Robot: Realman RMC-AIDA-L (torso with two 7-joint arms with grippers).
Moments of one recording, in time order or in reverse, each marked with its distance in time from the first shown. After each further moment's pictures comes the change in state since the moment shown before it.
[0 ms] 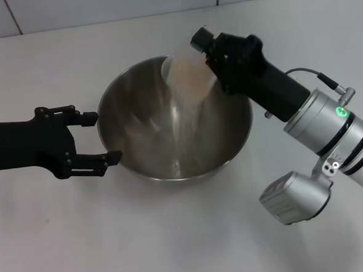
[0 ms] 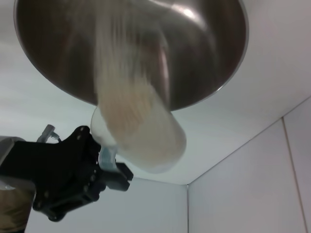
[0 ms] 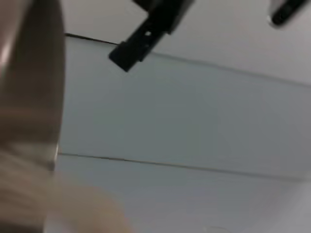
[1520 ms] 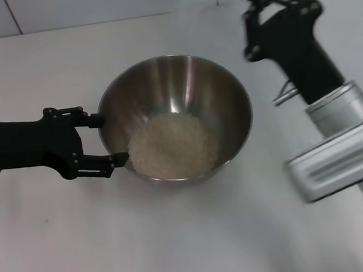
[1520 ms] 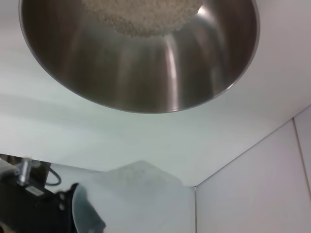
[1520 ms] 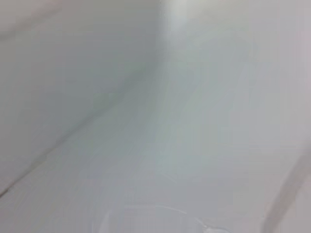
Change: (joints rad) left arm -0.024 0.001 0.019 -0.023 0.000 0.000 -0.008; right arm -0.038 0.000 -0.308 -0.066 0.640 -0.147 0.592
